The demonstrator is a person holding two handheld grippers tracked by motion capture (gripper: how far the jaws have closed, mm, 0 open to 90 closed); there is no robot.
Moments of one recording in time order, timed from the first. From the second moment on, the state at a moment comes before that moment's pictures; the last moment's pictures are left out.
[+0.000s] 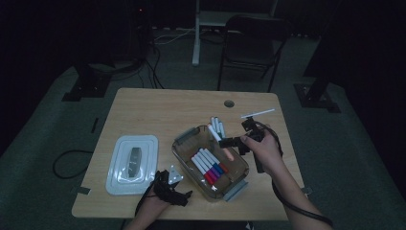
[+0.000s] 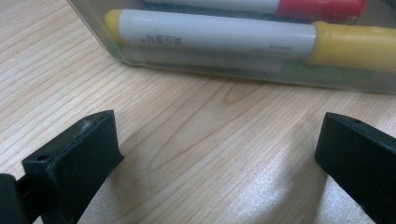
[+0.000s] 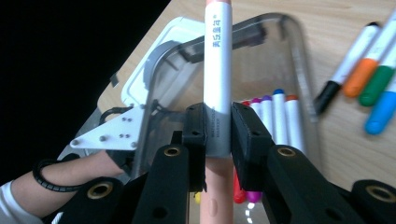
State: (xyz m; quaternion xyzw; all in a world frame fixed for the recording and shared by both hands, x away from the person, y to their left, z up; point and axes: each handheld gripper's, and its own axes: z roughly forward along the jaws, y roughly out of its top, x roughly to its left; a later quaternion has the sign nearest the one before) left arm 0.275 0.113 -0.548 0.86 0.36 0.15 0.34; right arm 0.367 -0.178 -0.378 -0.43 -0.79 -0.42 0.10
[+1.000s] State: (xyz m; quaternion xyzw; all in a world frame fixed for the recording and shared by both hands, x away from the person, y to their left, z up) left arm 0.275 0.113 -0.548 0.86 0.36 0.15 0.34; right arm 0.372 -0.076 -0.456 -0.39 -0.86 -0.28 0.18
